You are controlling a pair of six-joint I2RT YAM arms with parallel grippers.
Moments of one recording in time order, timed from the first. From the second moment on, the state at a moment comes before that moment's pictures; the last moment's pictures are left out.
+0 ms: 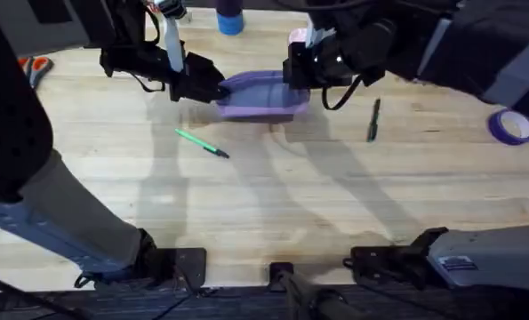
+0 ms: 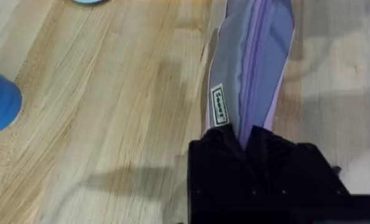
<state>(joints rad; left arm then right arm) 0.08 1.86 1.23 -0.76 0.95 1.34 0.60 1.57 1.28 -0.70 0.21 0.49</state>
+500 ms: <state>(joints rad) 0.08 1.86 1.23 -0.76 0.97 1.34 0.60 1.55 1.28 -0.71 0.21 0.49</state>
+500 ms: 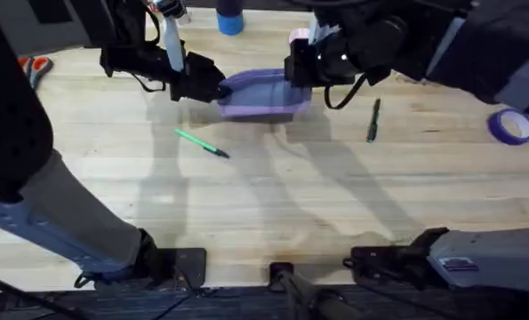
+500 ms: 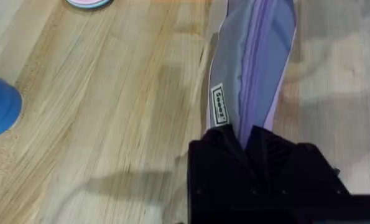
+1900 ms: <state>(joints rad) 0.08 1.86 1.23 -0.77 0.92 1.34 0.58 1.50 1.28 -0.69 0.27 0.49</state>
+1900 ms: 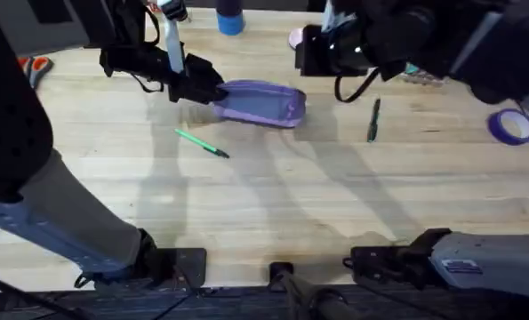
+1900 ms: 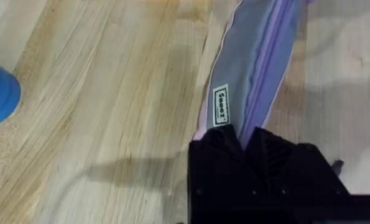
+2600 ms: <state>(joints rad) 0.08 1.86 1.23 -0.77 0.92 1.34 0.58 1.48 1.28 -0.69 0.28 0.49</state>
